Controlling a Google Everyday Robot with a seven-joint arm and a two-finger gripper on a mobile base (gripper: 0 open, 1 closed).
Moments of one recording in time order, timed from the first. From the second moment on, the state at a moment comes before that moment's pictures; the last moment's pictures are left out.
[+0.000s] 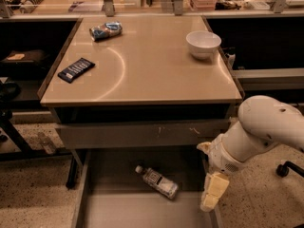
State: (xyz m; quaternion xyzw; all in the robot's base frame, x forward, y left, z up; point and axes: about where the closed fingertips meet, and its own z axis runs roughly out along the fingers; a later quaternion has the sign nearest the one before) arm 0.404 -0.145 0.664 -0.63 0.75 0.18 0.13
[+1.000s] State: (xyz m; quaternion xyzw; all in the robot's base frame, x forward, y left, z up) arm 0.430 -0.135 0.590 -0.62 0.74 0.18 0.17
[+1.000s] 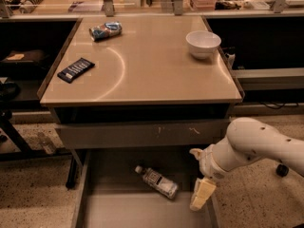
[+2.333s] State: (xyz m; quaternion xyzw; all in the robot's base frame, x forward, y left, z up) arm 0.448 -0.103 0.488 -0.61 0.73 0.21 0.24
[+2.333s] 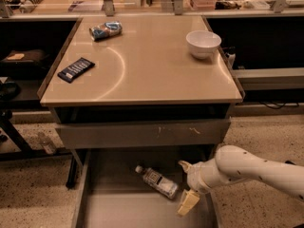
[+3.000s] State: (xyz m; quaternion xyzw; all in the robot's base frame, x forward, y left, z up) arm 0.468 -0.094 0.429 -0.58 0.75 0.23 0.23
